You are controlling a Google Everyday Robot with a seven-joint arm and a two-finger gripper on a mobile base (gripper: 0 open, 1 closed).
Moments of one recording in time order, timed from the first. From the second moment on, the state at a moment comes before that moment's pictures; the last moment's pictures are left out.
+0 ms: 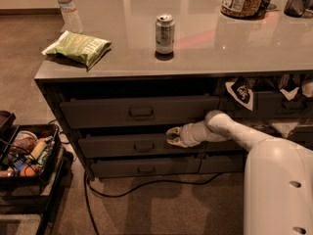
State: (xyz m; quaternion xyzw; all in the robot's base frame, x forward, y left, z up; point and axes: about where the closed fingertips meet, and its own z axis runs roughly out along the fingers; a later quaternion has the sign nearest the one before) arm 0.699 -0.083 0.428 -0.68 0.61 0.17 0.36
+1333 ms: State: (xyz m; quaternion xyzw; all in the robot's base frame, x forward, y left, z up) arm 0.675 -0.068 0.440 -0.68 0.60 0.22 0.37
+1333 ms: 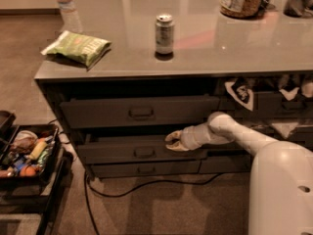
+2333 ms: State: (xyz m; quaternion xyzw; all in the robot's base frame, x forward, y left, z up) arm 0.612 -0.033 0.456 -0.68 0.55 0.30 0.38
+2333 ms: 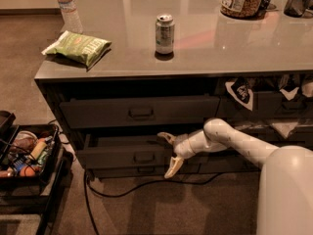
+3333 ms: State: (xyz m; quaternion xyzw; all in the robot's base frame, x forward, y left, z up) arm 0.611 -0.048 0.485 -0.72 0.55 0.26 0.35
